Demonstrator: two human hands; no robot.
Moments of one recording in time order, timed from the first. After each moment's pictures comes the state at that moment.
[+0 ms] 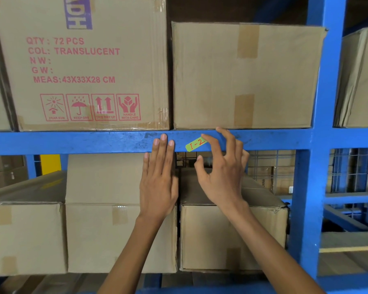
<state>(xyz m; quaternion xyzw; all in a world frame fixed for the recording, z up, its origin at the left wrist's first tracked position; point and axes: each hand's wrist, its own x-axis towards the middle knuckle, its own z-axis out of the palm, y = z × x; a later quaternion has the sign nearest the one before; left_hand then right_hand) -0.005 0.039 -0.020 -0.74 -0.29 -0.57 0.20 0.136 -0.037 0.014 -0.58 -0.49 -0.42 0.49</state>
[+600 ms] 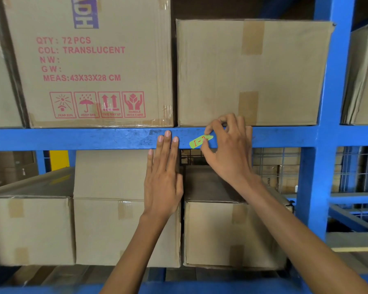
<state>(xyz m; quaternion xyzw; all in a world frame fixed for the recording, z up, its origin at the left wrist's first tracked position) -0.009 0.023 -0.018 -0.75 -0.30 -0.56 0.19 0.150 -0.043 0.060 -0.56 -0.54 -0.46 0.43</state>
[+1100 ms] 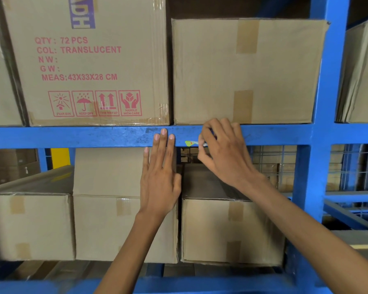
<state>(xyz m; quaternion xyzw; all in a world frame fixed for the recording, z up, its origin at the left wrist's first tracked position) -0.011 0.015 -0.016 -0.76 -0.31 -0.54 0.18 0.155 -0.058 0.057 -0.49 -0.61 -0.55 0.31</state>
